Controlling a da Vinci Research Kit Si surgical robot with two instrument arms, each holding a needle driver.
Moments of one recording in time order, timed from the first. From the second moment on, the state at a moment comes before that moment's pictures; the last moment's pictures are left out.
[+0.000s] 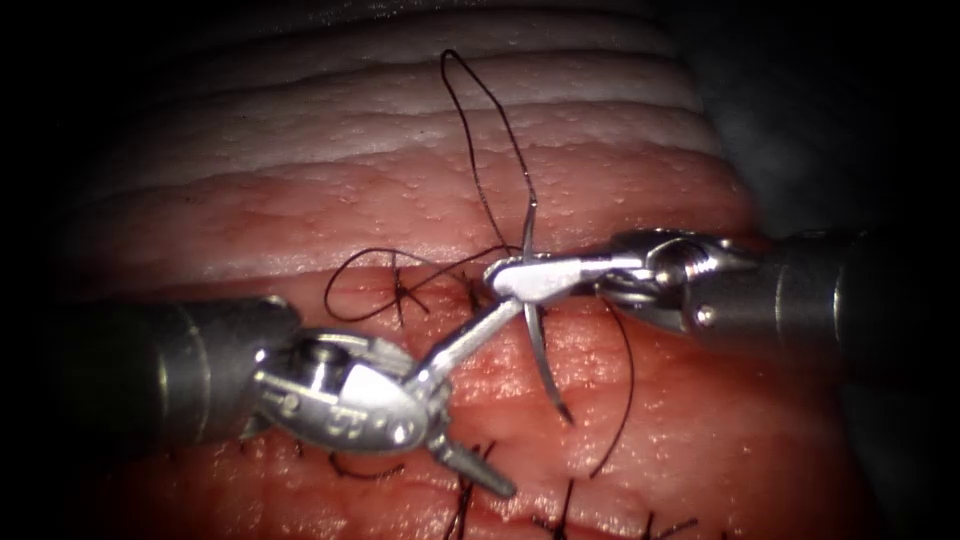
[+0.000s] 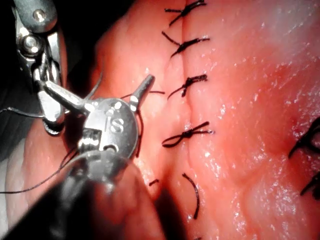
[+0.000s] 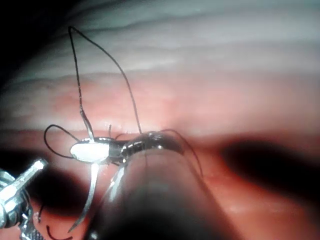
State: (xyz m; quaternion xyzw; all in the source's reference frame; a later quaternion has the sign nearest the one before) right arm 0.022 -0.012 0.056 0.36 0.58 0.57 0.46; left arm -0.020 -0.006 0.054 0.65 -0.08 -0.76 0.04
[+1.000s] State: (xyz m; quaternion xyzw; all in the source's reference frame) right arm 0.012 -0.009 0.059 0.06 0.59 0.42 0.69; left arm -0.023 -0.004 0.064 0.56 0.05 -0.82 -0.12
